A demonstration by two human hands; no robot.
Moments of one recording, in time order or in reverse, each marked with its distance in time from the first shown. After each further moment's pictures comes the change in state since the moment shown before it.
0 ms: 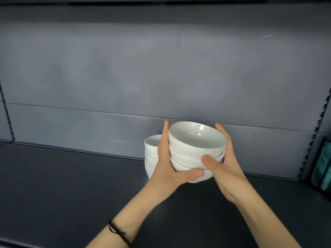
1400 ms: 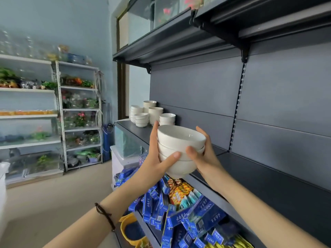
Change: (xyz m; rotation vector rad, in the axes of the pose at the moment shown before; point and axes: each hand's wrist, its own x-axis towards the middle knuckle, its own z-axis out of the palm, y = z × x) left_hand -0.317 0.266 -0.531 0.679 0.673 0.028; right_hand 0.002 0.081 0.690 0.317 -0.753 0.060
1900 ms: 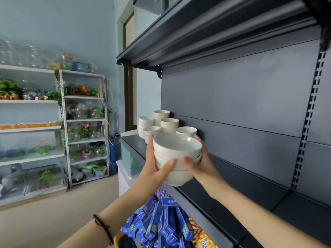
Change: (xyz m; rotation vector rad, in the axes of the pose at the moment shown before) left_hand 0.168 -0.155 -0.130 -0.014 0.080 -0.035; right_hand 0.234 0.131 0.035 -0.025 -0.063 -0.038
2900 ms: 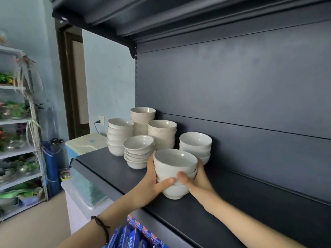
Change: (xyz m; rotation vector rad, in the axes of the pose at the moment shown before) left_hand 0.246 -0.254 -0.149 -0.017 -0.510 -0.163; right_hand 0.230 0.209 0.030 -0.231 0.372 0.184
